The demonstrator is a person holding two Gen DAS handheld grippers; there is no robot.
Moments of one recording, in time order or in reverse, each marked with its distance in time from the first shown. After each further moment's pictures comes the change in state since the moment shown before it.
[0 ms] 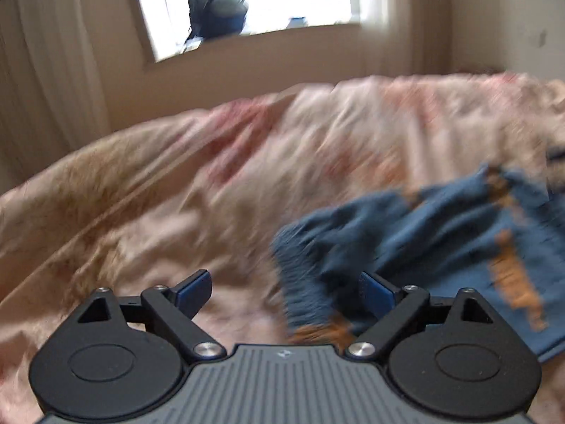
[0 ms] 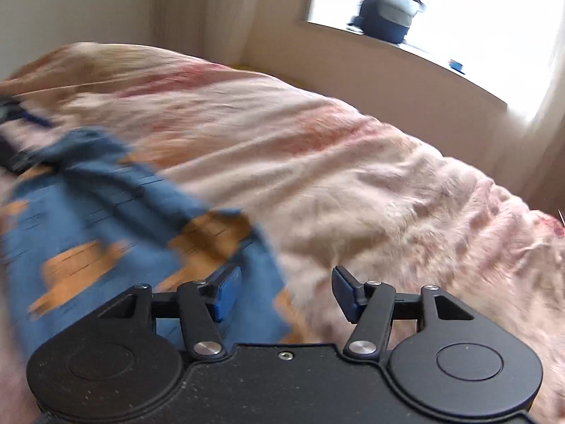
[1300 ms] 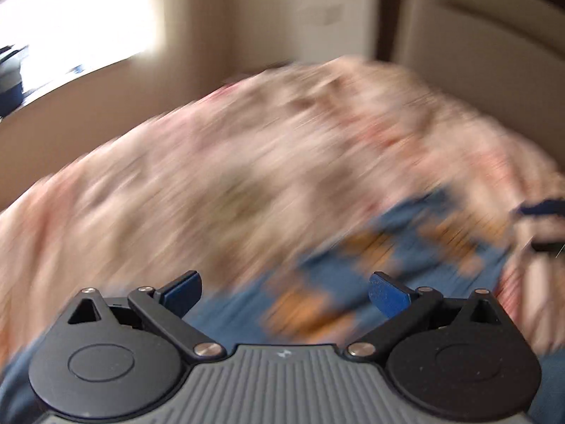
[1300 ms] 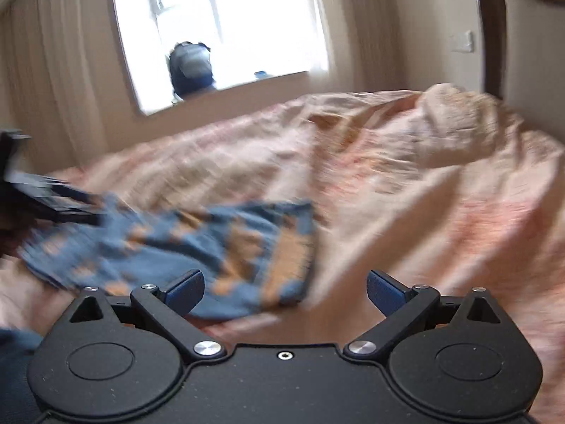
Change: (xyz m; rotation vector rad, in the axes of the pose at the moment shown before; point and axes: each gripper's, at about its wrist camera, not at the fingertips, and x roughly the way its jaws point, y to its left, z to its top) left arm 0.022 -0.347 0.092 0.349 -0.058 -0.569; right arm -0.232 -0.094 -0.301 0.675 -0.327 -0.238
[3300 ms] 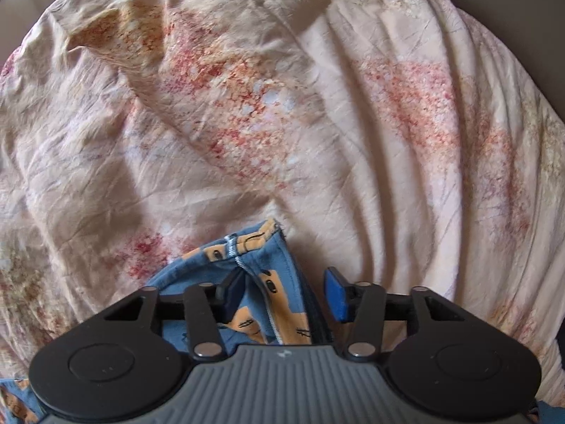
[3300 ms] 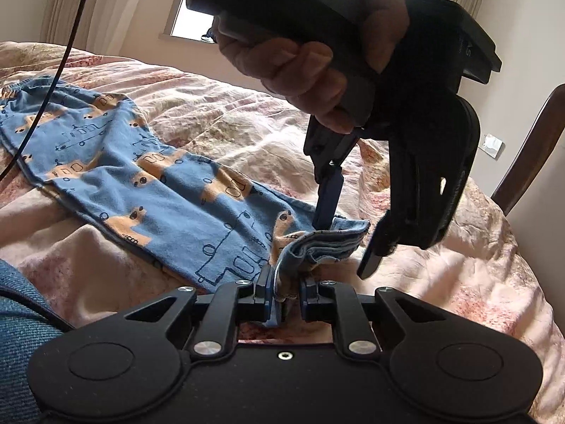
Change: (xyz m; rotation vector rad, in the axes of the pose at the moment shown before) left arm 0.148 -0.160 0.128 0.082 0.678 -0.105; right arm 0.042 0.108 -0.029 -0.547 0.047 -0.306
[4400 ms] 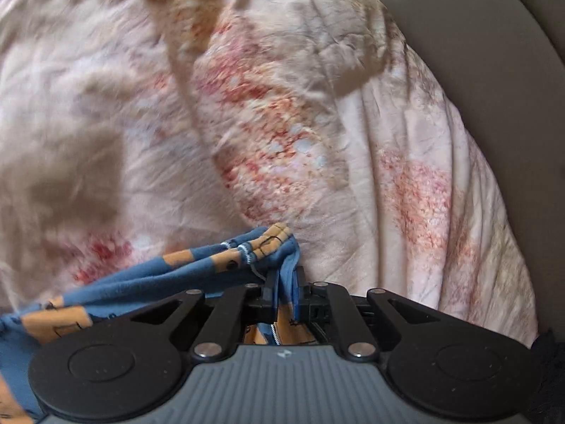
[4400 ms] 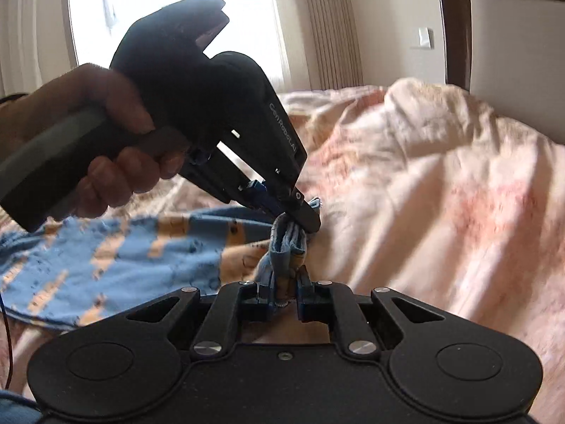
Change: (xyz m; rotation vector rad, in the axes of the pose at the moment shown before) left arm 0.031 0.054 -0.018 -0.339 -0.259 -0.318; right arm 0.023 -0.074 -0.029 0.571 0.019 0.038
